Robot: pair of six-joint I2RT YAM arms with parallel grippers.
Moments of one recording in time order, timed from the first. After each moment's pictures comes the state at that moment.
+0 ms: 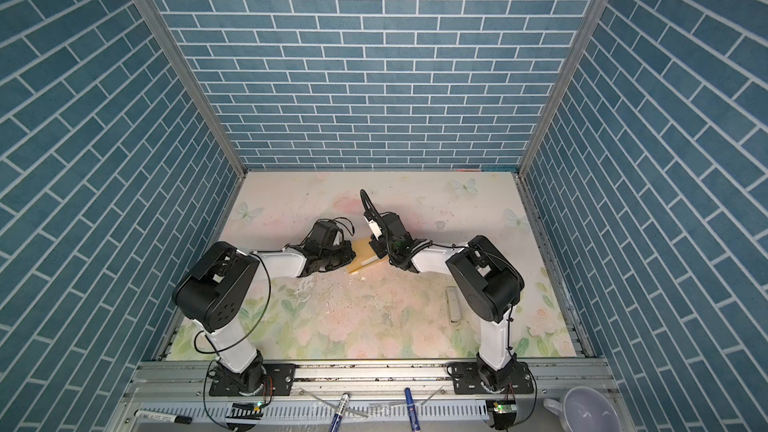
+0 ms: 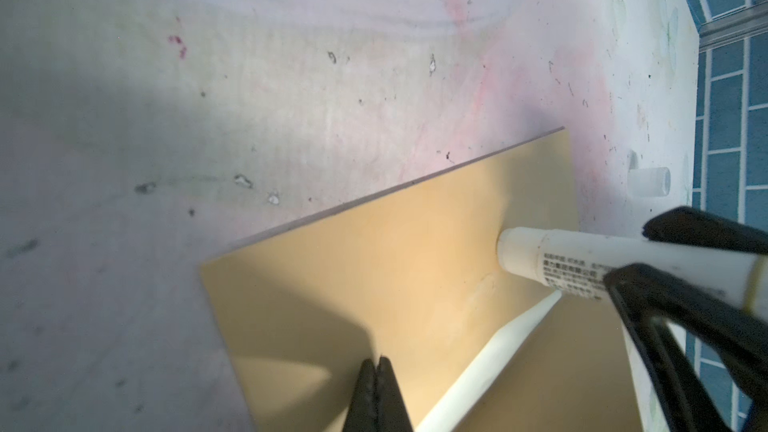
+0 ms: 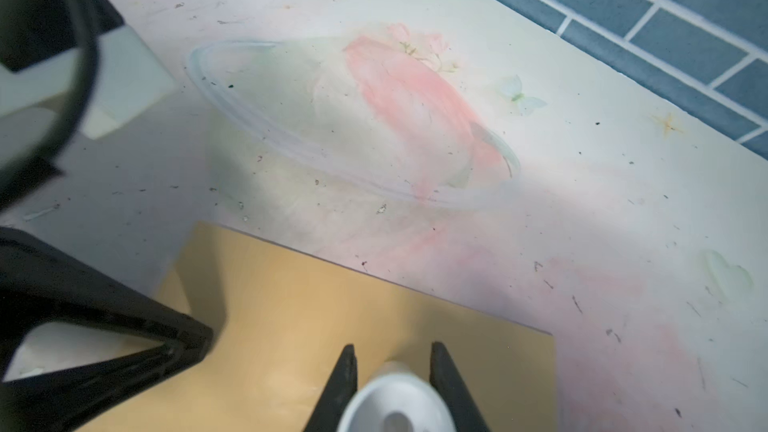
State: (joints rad) left arm -0.50 1.78 0.81 0.10 0.20 -0.81; right arm 0.76 1.88 1.03 0.23 0.09 -0.11
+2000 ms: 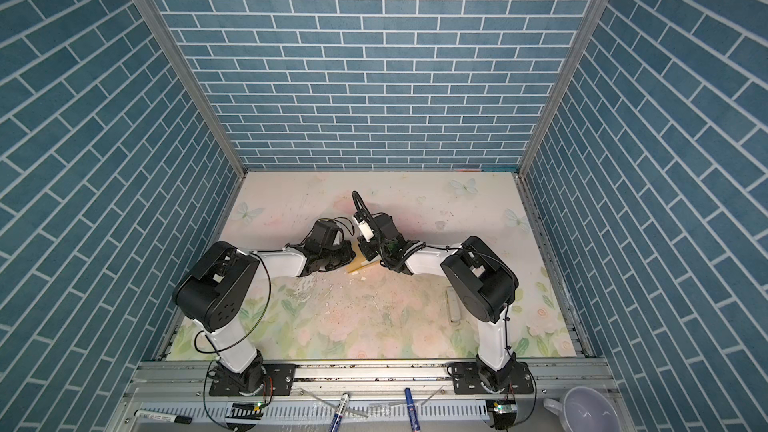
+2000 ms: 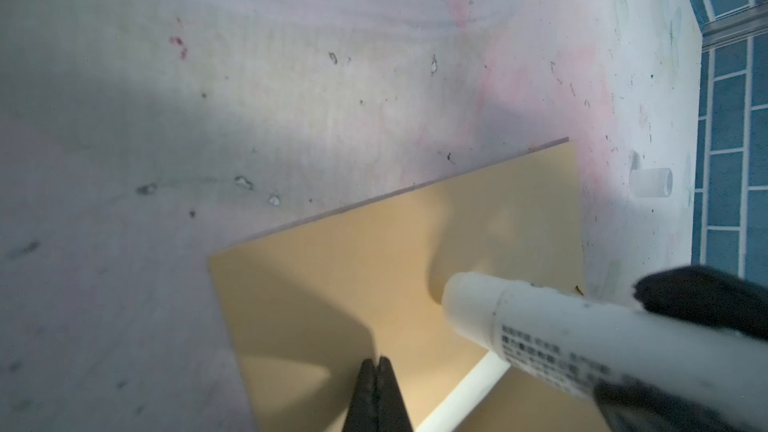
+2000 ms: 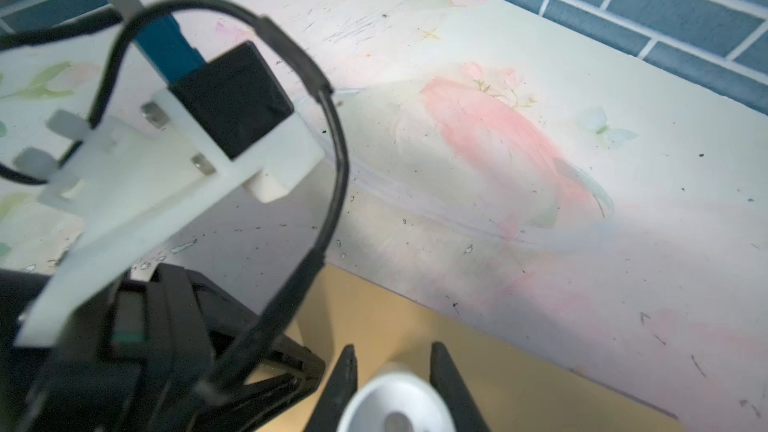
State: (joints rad) left arm -0.50 1.78 0.81 0.10 0.20 -0.81; right arm 0.83 1.92 1.08 0.28 -0.03 -0.02
